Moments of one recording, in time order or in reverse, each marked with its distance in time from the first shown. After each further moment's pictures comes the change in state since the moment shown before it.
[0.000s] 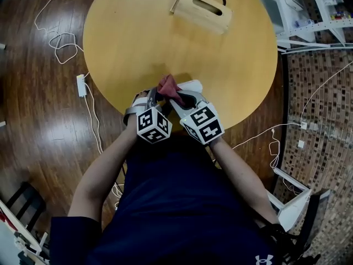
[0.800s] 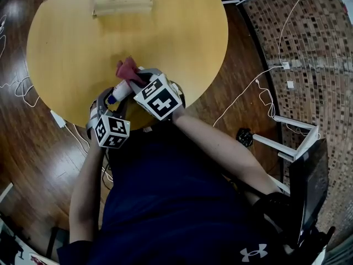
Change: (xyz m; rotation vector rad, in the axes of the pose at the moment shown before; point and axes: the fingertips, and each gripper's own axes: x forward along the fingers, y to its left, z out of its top) left arm -0.007 0.014 -0.012 0.032 0.027 0.031; right arm -0.013 -0.054 0.008 0.127 0.049 -0.203
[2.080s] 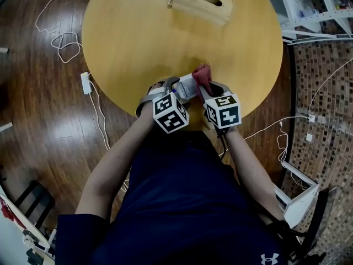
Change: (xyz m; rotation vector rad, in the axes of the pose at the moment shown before) left arm 0.030 -0.045 0.047 -0.065 0.091 -0.243; right arm -0.007 -0.059 -0.065 0.068 0.051 -0.062
